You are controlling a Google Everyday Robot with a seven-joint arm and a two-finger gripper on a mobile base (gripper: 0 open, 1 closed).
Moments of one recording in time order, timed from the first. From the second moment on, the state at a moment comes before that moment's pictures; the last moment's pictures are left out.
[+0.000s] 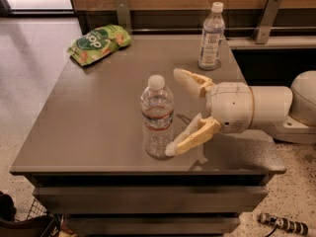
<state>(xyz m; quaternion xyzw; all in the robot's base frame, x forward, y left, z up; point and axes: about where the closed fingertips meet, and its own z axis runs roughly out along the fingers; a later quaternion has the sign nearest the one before) 0.437 -0.026 0.924 -0.51 0.53 0.41 0.53</state>
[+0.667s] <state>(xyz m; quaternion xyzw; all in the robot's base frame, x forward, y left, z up) 0.442 0.004 0.918 -0.54 0.53 0.42 0.50</state>
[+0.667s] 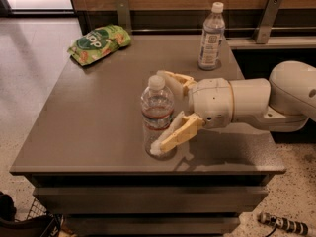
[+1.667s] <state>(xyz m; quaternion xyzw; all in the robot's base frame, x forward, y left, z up) 0.439 0.011 0.921 -0.54 0.53 0.42 0.50</state>
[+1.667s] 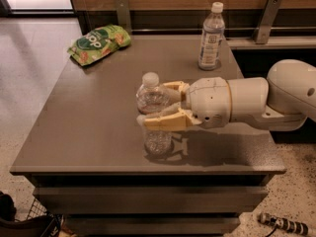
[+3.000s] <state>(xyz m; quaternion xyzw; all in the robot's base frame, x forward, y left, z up) 0.493 -0.007 0.961 -0.53 0.52 0.40 0.53</state>
